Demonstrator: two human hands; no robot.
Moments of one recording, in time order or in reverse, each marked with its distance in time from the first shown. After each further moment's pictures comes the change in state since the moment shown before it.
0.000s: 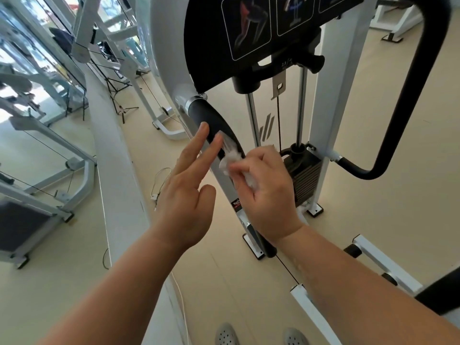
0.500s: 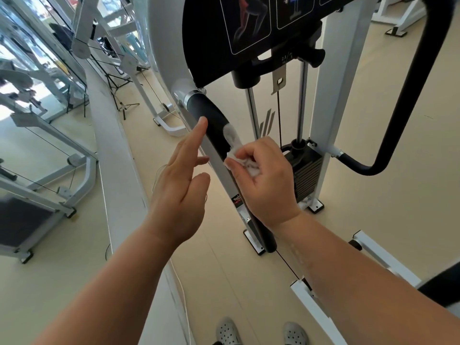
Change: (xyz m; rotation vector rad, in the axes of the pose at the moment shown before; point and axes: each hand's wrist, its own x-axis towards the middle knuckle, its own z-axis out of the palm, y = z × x) left_hand -0.002 0.011 -0.008 -0.150 -0.001 -0.099; right_hand 0.007 0.004 0.001 0.042 0.008 0.084
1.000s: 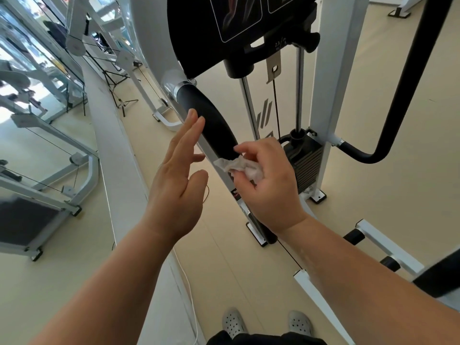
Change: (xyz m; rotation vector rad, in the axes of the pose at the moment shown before) left_hand 0.000 -0.006 0.009 0.021 0.003 0.076; right_hand -0.022 0.001 -0.014 0.048 -0.069 0.121
